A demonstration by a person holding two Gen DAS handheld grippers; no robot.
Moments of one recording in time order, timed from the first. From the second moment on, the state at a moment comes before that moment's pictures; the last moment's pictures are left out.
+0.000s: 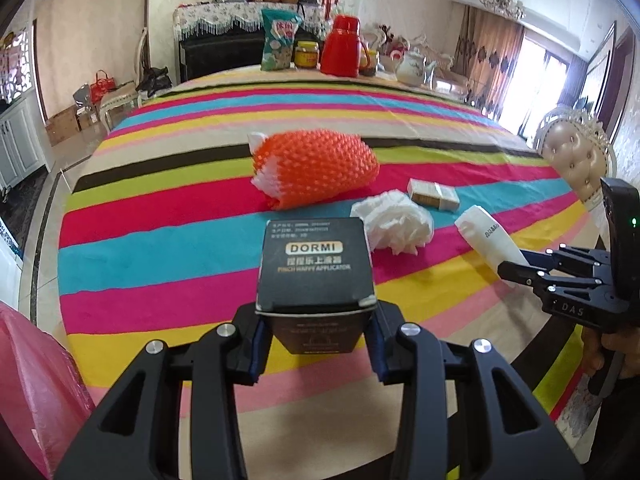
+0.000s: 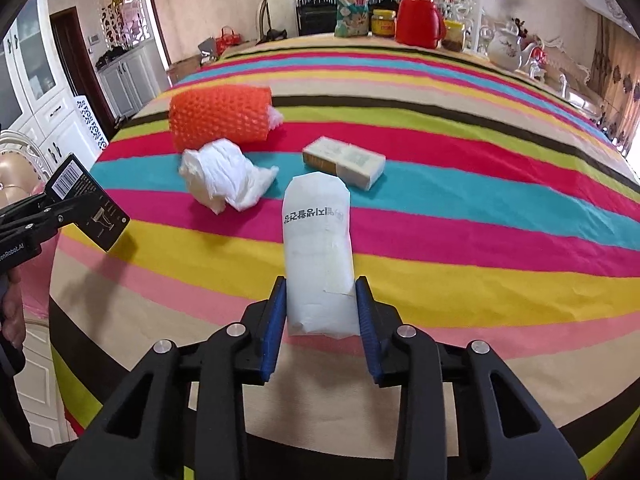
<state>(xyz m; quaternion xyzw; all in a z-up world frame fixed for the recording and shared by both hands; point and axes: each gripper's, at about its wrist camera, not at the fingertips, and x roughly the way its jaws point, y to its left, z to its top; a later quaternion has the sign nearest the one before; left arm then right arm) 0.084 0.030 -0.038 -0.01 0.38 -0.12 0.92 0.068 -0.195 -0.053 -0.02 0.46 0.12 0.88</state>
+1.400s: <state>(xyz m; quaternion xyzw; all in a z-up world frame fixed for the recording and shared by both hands) -0.039 0.246 0.043 -0.07 0.28 0.12 0.95 0.057 -0.016 0.037 -0.01 0.35 0.28 0.89</state>
